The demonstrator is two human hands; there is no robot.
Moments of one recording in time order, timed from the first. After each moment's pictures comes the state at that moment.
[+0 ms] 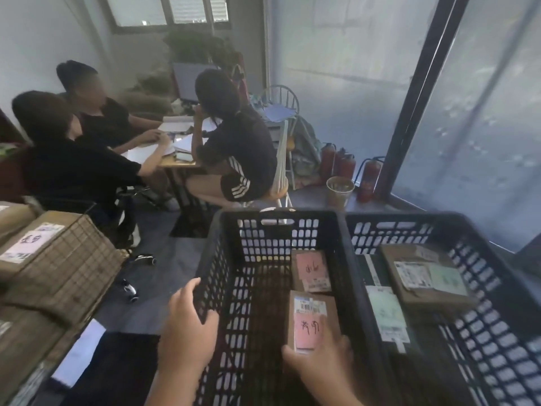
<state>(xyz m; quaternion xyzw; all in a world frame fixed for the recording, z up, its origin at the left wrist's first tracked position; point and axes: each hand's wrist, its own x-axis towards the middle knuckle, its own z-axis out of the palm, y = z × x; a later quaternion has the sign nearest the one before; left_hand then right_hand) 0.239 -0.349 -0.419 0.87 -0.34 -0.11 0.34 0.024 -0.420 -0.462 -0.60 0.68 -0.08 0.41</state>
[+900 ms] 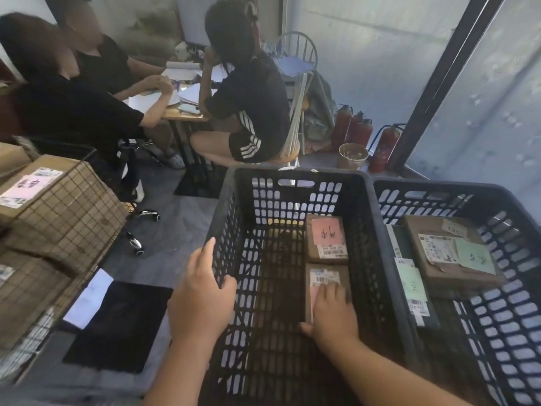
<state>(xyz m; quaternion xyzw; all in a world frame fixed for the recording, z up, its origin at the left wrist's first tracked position) 0.240 -0.346 -0.433 0.89 -0.37 -0.09 0.24 0.043 -0.462 -0.539 -0.83 0.53 0.15 0.07</state>
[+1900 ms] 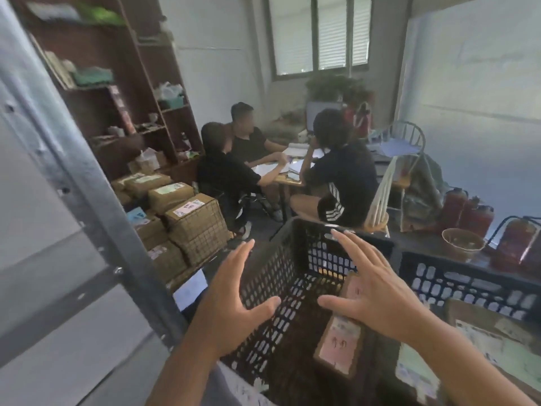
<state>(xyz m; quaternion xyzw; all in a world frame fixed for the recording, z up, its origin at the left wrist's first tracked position) 0.073 -0.273 -0.282 0.85 -0.37 -0.02 0.37 -0.071 -0.514 -0.293 -0.94 0.15 -0.15 0.27</state>
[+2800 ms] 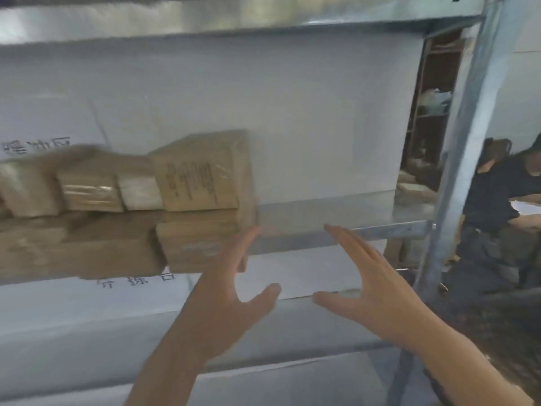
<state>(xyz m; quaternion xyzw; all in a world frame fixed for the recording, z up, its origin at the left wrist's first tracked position) -0.152 0.146 -0.186 0.90 -0.04 0.21 0.38 -0.063 -0.100 -0.197 -0.89 -0.30 -0.07 0.35</state>
